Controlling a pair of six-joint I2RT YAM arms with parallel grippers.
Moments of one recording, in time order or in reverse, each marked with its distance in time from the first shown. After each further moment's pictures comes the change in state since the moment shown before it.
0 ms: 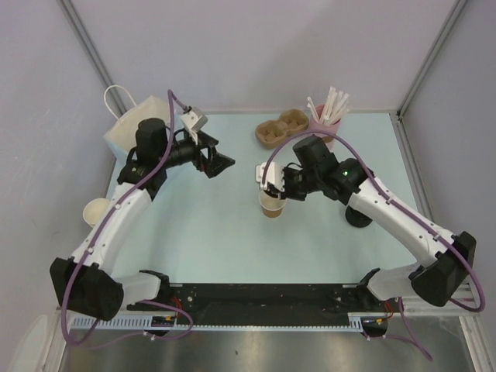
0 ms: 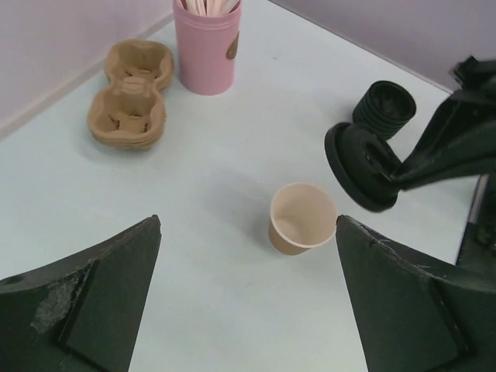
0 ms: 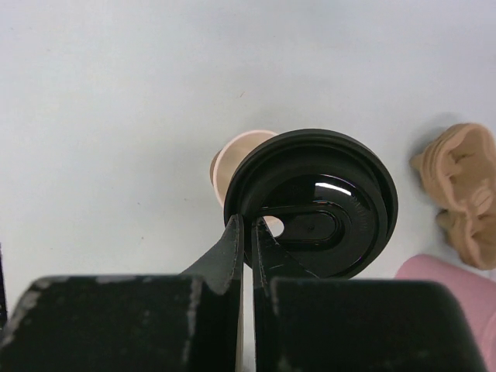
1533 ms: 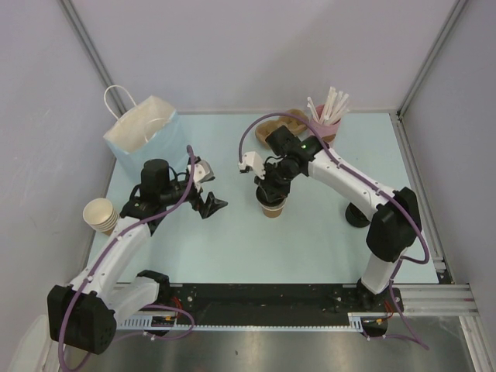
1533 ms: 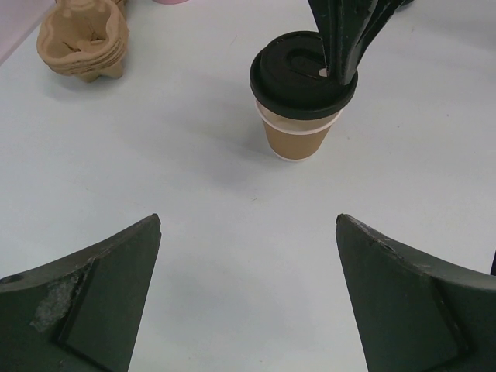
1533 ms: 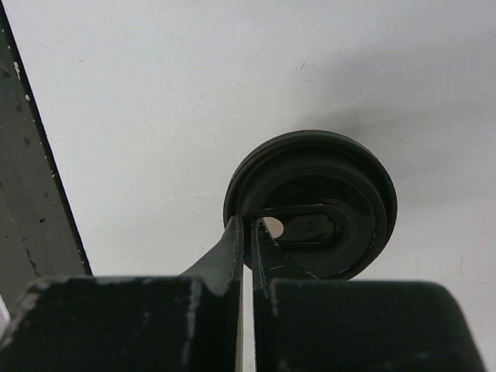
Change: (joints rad) left arm 0.000 -0.244 -0.420 -0.001 0.010 0.365; right arm -0.066 0.410 0.262 -0.198 -0.090 0.209
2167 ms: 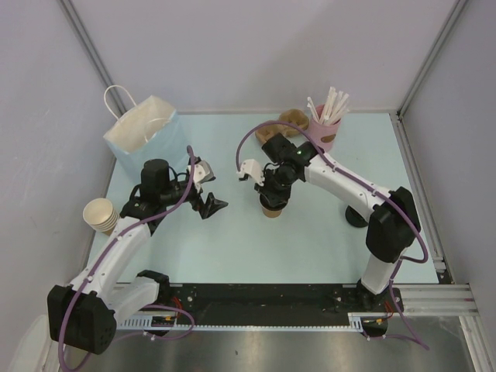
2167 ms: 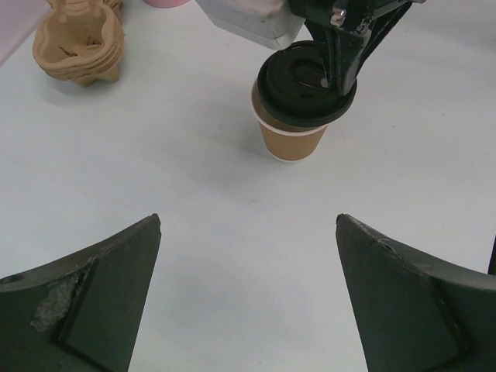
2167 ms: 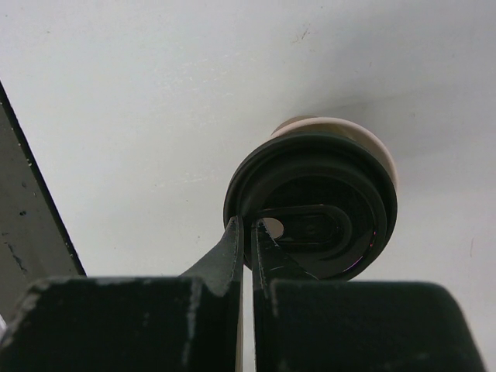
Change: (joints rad) left arm 0.000 0.000 0.000 0.000 0.016 0.008; right arm 0.037 0.000 -0.054 0.009 0.093 0.011
